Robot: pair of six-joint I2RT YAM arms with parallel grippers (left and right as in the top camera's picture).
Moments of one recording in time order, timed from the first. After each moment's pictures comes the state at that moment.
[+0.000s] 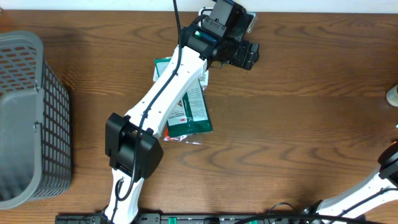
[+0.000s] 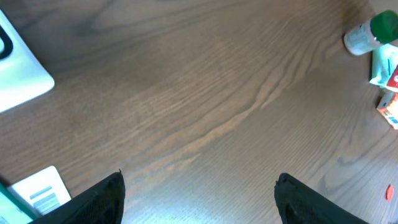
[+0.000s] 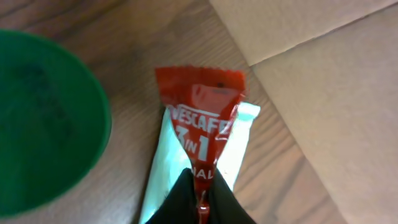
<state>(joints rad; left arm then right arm) -0.57 2.14 2.14 -0.80 0.38 -0.11 -0.80 2.15 1.67 -0.47 0.25 -0.29</state>
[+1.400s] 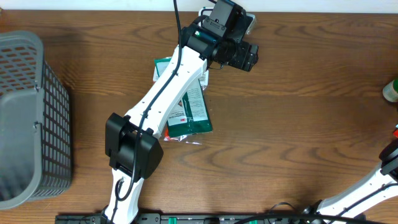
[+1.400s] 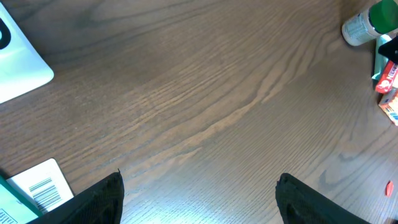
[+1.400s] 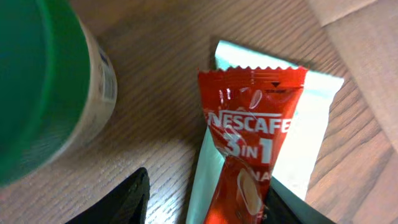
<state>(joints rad) -0.57 2.14 2.14 -0.82 0.38 -0.11 -0.80 2.21 1.65 -0.51 0.17 -0.20</state>
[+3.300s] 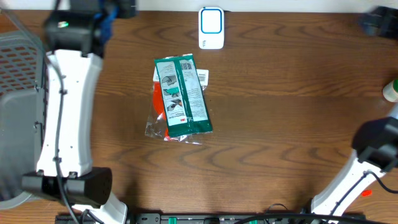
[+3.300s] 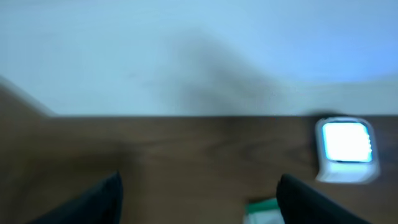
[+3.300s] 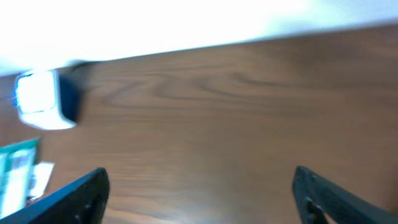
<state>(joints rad) -0.09 1.79 2.14 -0.81 -0.13 0.08 -0.44 2.22 2.49 -1.21 -0.53 -0.19</state>
